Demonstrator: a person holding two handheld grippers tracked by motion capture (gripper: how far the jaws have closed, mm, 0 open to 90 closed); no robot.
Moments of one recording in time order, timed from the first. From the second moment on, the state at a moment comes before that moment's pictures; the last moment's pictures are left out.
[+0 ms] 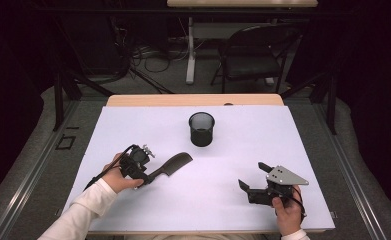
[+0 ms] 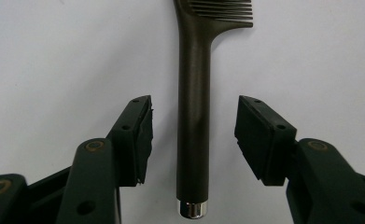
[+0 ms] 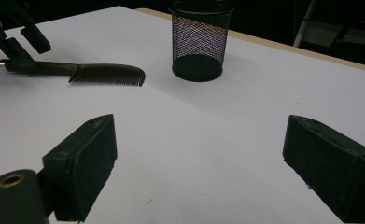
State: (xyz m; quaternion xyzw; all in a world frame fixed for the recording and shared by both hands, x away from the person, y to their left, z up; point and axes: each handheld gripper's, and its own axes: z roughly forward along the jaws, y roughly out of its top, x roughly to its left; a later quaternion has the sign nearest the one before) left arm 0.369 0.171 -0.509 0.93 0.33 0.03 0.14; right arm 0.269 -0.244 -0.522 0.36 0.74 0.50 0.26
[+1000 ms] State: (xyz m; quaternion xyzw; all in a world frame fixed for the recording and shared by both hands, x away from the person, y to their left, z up) left arm 0.373 0.164 -0.522 0.94 0.33 0.03 0.10; right arm 0.270 -0.244 -0.523 0.36 0.74 0.50 0.26
